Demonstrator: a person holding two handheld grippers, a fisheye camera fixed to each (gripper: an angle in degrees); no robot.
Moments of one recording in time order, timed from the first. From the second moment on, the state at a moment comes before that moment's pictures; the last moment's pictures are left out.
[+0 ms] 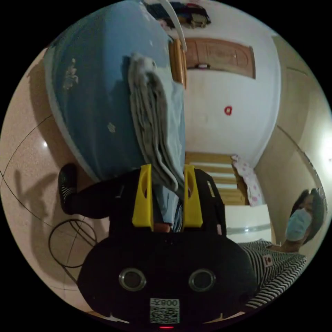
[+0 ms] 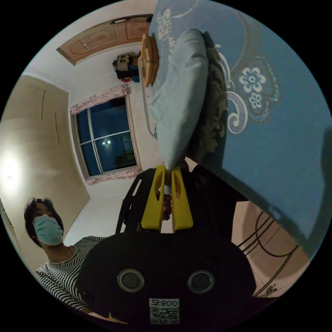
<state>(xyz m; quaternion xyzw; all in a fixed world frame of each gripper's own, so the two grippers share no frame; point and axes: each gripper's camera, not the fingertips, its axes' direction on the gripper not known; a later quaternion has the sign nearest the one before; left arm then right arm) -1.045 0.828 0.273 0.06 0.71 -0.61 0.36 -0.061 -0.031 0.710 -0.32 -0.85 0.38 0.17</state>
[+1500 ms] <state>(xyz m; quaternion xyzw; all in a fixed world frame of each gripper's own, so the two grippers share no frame) -0.718 0.456 0.390 0.19 0.72 -0.52 0.41 0.392 0.089 0.289 -0.16 -0.87 0.46 0.11</state>
